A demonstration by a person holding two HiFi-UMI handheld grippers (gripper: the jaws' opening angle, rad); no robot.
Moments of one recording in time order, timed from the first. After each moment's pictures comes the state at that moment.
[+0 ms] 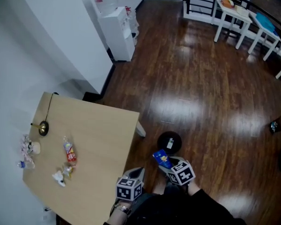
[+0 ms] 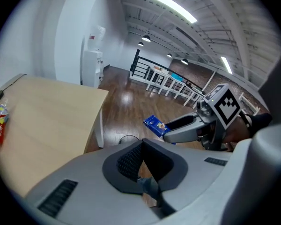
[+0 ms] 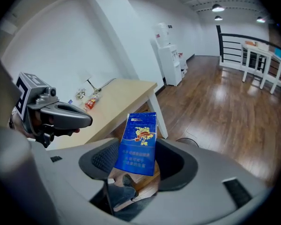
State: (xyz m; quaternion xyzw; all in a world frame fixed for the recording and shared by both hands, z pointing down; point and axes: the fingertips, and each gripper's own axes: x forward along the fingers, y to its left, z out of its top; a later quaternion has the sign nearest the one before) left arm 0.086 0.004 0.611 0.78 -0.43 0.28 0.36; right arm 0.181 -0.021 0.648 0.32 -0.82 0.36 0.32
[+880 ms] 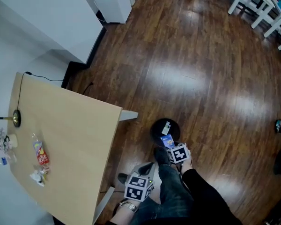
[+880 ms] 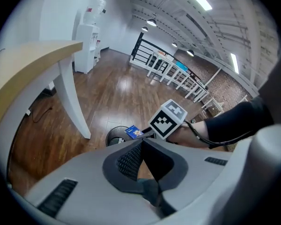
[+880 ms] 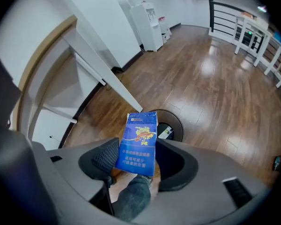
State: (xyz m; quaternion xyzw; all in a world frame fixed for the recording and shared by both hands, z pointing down) left arm 0.186 -0.058 0.768 0.75 -0.39 0.31 0.43; right arm 0.264 -0.107 0.954 0.33 -0.71 0.44 0.44
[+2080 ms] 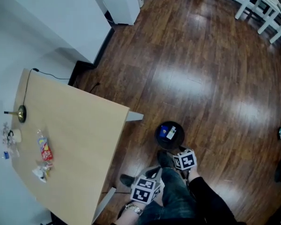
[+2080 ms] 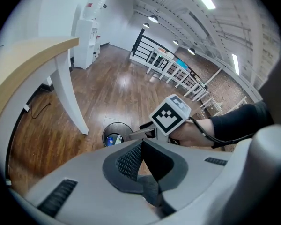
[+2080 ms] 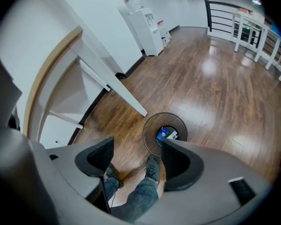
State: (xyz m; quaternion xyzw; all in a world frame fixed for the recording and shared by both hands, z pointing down) left arm 0.201 -0.045 0.760 0.74 -0.38 0.32 0.45; right arm 0.266 -0.100 0.904 0.32 -0.72 0.46 0.42
